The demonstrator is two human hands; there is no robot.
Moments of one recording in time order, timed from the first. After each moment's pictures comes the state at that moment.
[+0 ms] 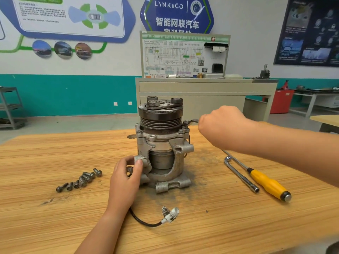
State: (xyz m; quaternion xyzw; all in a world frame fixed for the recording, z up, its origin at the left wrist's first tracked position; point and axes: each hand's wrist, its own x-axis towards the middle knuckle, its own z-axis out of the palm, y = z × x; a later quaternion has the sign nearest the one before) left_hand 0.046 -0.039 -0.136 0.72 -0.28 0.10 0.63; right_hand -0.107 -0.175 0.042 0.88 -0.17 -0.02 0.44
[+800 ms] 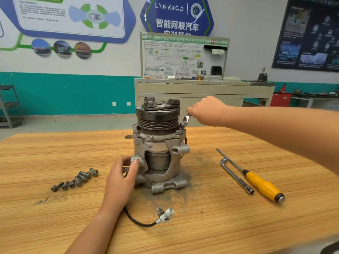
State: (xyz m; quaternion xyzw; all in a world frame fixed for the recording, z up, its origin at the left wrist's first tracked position) left_hand 0.049 -0.039 -0.136 0.72 -0.28 0.09 0.63; right_hand -0.039 -0.261 0.045 0.89 -0.08 0.09 0.43
